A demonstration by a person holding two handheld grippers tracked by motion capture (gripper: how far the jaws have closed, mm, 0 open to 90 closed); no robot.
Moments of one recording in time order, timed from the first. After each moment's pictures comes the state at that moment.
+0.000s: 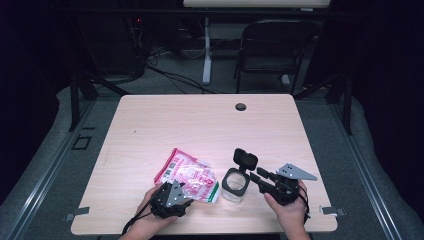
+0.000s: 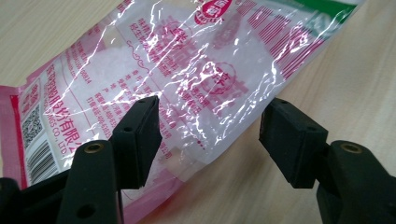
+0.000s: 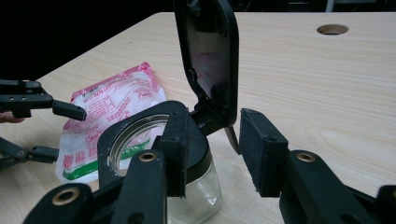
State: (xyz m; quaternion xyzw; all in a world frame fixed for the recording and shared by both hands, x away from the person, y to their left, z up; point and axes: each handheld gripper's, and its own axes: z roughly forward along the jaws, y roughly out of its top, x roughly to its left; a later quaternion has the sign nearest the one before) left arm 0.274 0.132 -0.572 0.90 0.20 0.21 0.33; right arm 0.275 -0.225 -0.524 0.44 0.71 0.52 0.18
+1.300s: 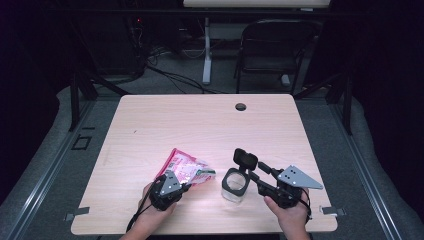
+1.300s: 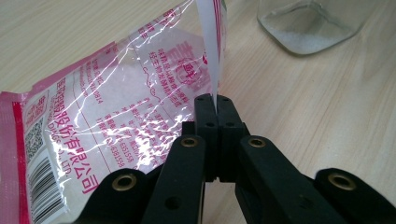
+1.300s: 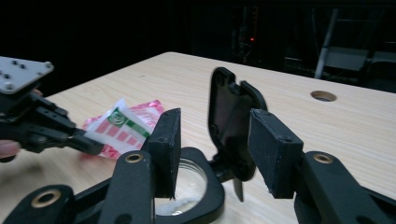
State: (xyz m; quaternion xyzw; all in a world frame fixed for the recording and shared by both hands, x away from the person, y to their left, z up) left arm 0.291 0.139 -0.562 0.87 0.26 0.17 0.40; right arm 0.256 -0.216 -0.496 0.37 0.70 0.56 0.25
